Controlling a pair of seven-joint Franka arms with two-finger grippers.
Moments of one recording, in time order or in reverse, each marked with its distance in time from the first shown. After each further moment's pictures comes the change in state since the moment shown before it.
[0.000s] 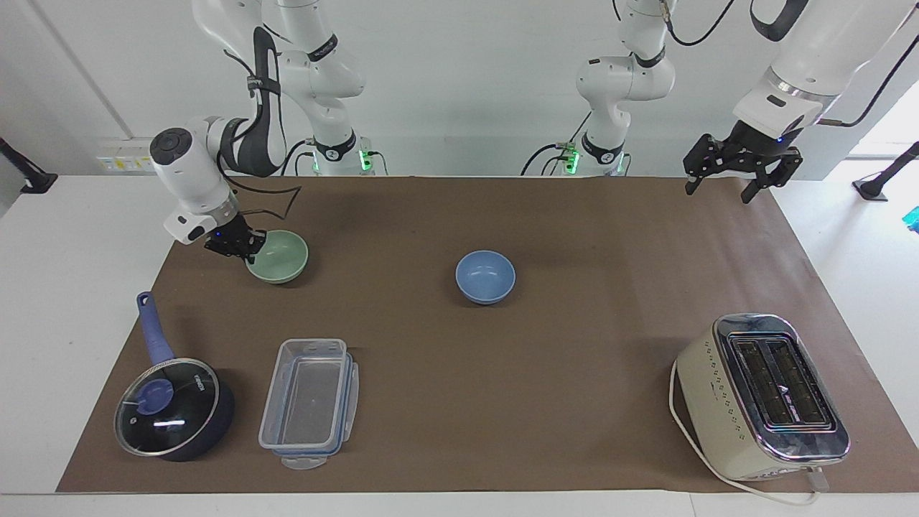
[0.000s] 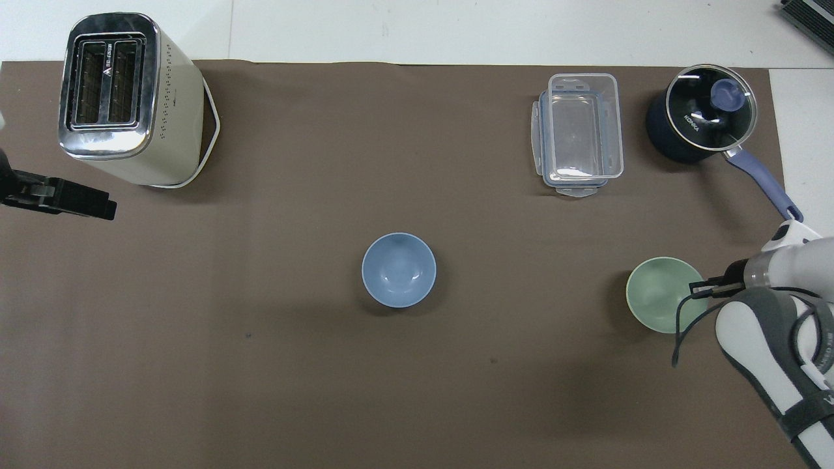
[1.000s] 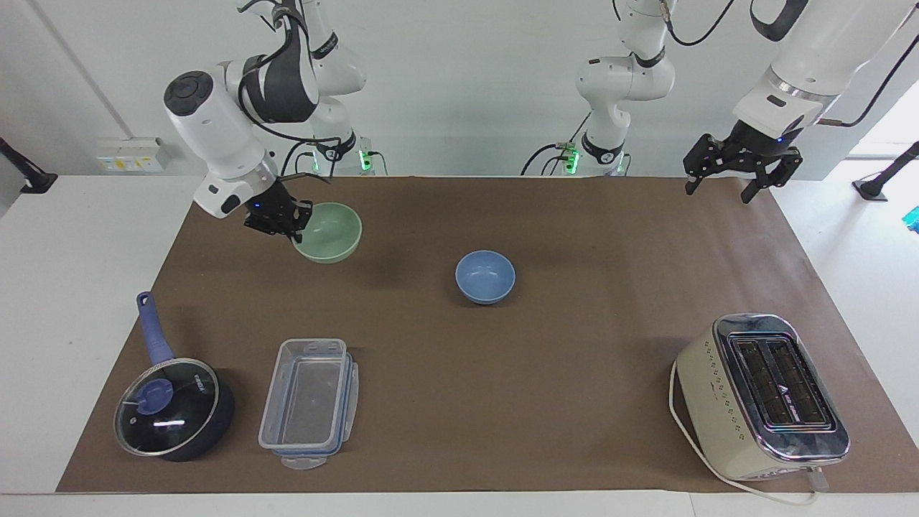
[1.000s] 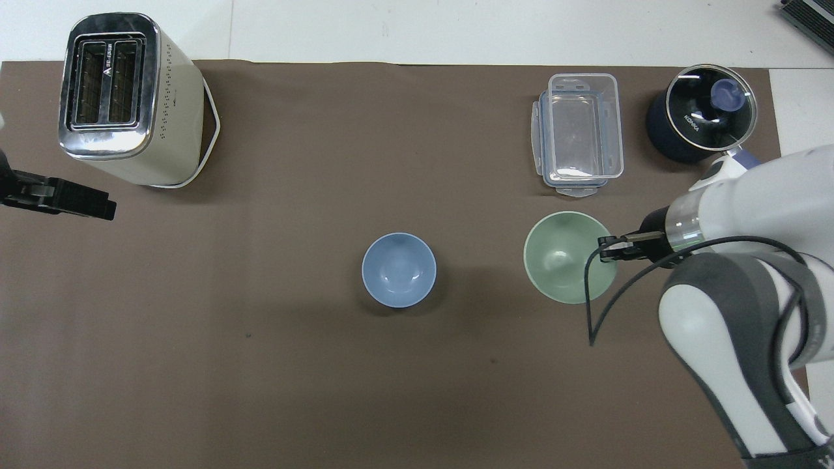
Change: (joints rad) left arm 0.000 0.000 0.001 0.000 0.000 -0.001 0.000; right arm 0.457 0.025 0.017 0.354 0.212 -0.253 0.497
